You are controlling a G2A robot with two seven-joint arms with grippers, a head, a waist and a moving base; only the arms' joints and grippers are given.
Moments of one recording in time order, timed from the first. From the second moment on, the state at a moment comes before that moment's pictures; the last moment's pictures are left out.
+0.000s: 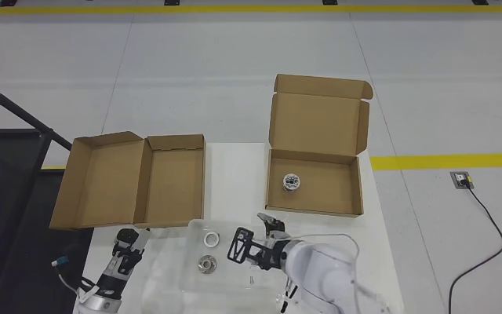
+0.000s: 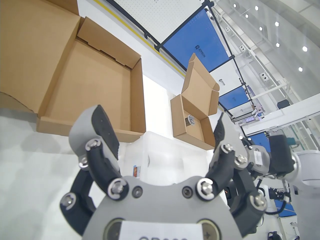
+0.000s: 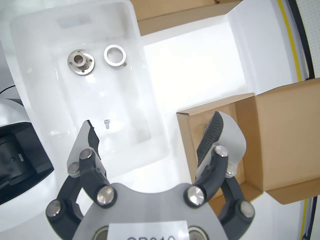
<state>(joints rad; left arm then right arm) 1.74 -1.19 -1.75 -1.86 0.41 -0.41 -0.02 -1.03 -1.31 0.89 -1.93 -1.54 -0.47 1.01</state>
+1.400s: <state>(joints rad) 1.74 -1.19 -1.75 -1.86 0.41 -0.41 -0.02 -0.84 -1.44 0.72 -1.43 -1.30 -0.35 1.16</state>
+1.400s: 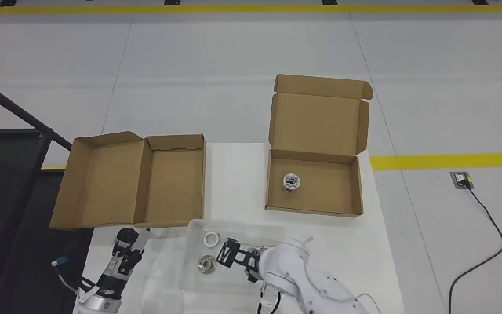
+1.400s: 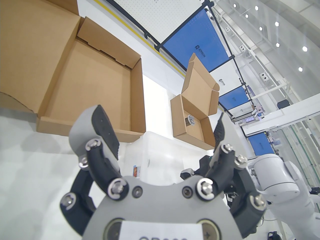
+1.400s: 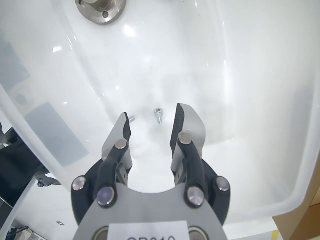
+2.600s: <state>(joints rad) 1.74 -1.19 -1.75 -1.86 0.41 -0.41 -0.02 -0.74 -1.50 0.63 -1.25 -1.30 -0.38 1.19</state>
